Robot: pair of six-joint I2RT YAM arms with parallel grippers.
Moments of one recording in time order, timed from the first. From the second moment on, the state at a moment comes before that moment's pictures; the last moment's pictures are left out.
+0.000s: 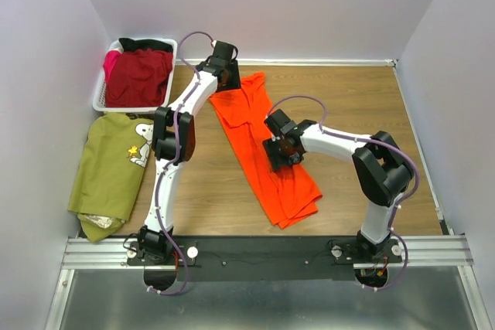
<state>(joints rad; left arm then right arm) -0.32 2.44 2.24 -0.61 -0.06 -0.39 0.67 1.86 1.22 -0.59 0.06 0.29</state>
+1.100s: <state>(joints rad) -0.39 2.68 2.47 -0.48 0.17 -0.43 0.83 1.70 1.34 -0.65 0.22 0.41</state>
